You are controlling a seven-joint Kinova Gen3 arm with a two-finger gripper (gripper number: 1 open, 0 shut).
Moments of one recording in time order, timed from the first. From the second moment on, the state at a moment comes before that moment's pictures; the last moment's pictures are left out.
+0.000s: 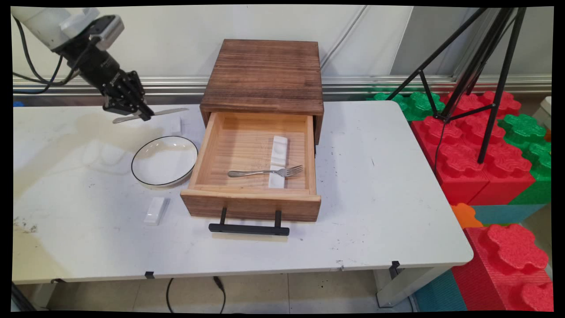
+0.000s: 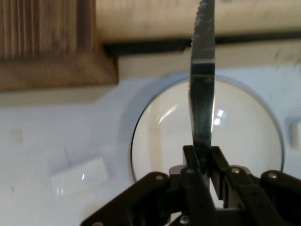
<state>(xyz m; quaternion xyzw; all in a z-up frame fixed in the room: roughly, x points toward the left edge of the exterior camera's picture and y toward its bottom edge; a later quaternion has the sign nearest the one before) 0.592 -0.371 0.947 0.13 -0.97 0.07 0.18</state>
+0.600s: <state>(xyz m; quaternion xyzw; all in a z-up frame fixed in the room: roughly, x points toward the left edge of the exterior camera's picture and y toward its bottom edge) 0.497 -0.366 0.982 0.12 -0.95 0.09 0.27</state>
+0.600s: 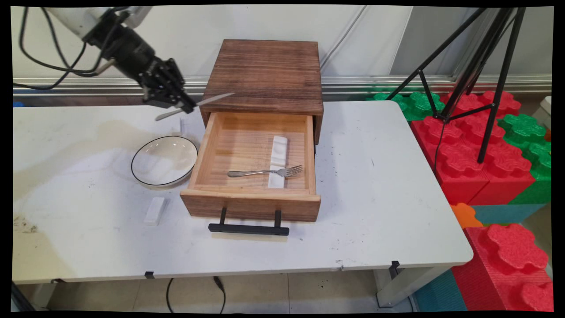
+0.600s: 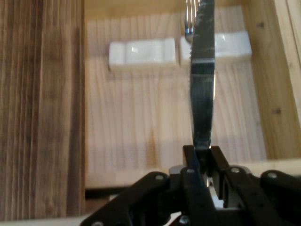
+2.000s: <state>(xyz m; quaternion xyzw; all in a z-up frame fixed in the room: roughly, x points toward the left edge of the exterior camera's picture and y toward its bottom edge) 0.354 -0.434 0.882 0.10 -0.96 0.12 0.24</state>
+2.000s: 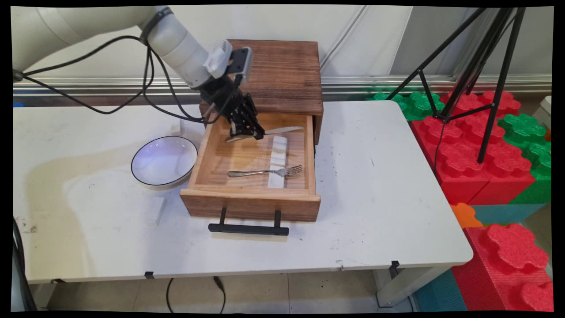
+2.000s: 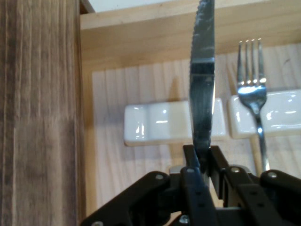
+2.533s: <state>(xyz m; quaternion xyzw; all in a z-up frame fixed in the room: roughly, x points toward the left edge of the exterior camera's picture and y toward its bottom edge) 0.352 -0.453 0.846 0.11 -0.96 0.11 0.22</state>
